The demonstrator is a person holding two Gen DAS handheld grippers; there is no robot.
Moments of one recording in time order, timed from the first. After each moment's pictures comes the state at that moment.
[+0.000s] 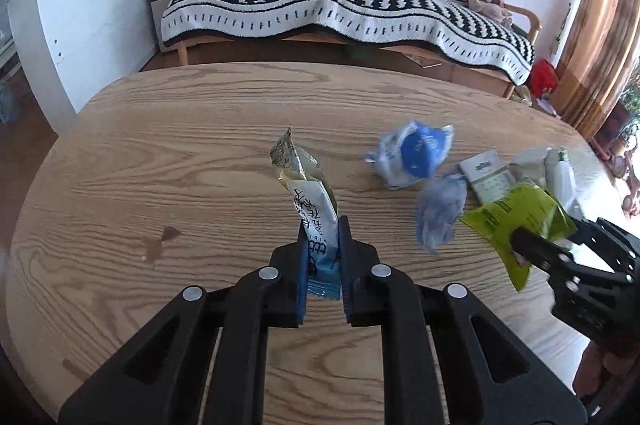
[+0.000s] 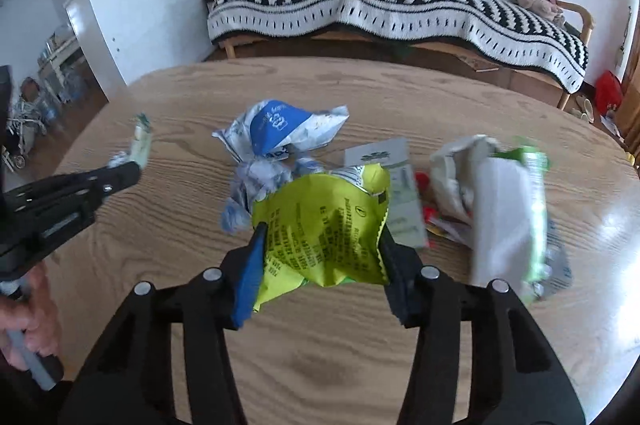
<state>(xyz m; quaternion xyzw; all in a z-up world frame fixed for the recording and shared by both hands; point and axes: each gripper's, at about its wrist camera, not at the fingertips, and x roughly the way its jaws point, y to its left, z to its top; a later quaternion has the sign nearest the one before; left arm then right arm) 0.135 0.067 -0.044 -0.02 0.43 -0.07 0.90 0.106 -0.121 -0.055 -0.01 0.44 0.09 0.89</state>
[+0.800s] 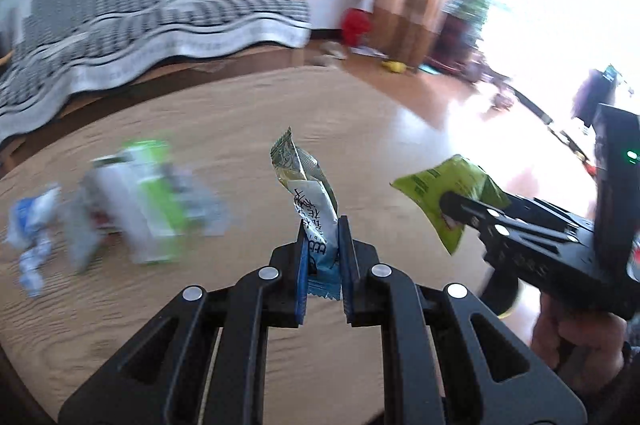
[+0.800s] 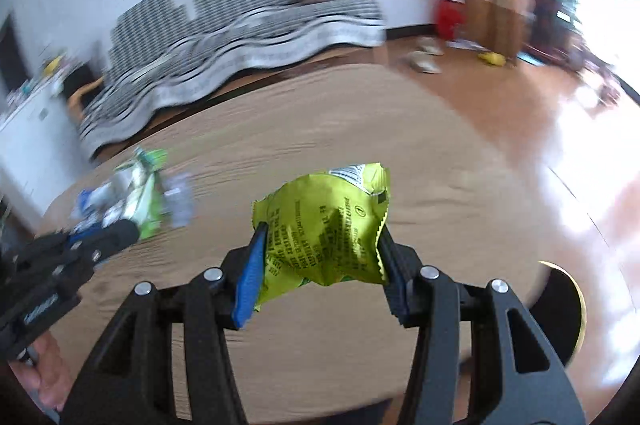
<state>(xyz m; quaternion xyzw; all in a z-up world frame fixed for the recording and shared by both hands) -0.010 -0.284 -0.011 0.08 0.39 -0.38 0.83 -0.119 -0.471 -0.015 0.16 0.36 -0.17 0.90</state>
